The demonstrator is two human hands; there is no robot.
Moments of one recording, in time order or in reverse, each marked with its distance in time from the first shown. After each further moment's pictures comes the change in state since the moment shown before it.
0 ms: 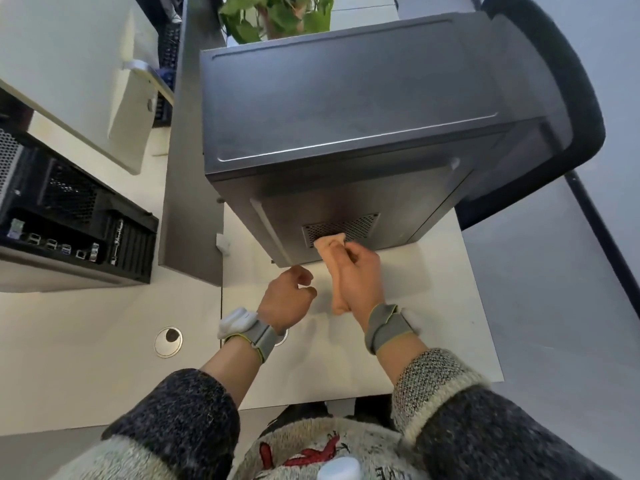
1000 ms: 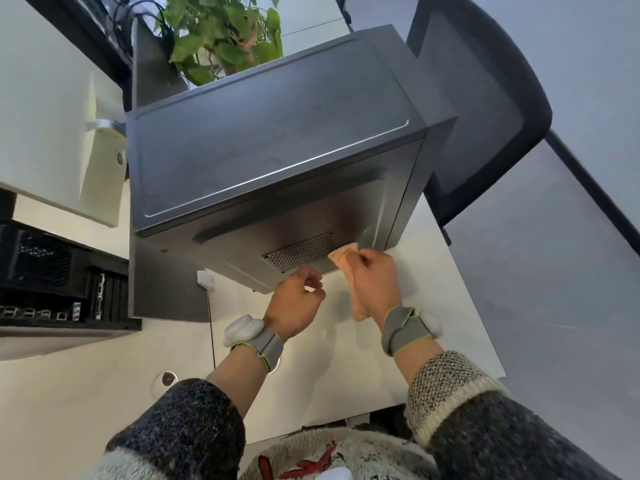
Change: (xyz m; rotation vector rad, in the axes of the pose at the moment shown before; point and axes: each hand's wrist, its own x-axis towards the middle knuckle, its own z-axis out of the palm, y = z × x) left_hand 0.014 0.058 0.030 0.001 -0.022 0.145; right_hand 0.025 -0.009 -0.072 -0.087 0.119 0.017
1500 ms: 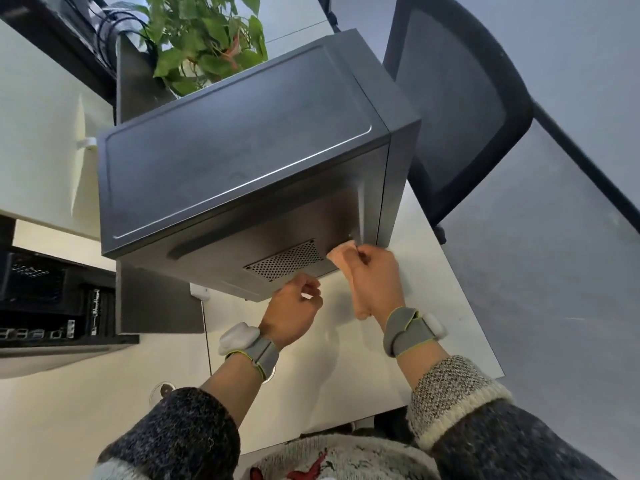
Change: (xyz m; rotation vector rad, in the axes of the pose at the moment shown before) left_hand 0.002 0.008 0.012 0.066 -0.034 0.019; right_hand 0.011 0.000 -0.024 -0.014 -0.010 -0.021
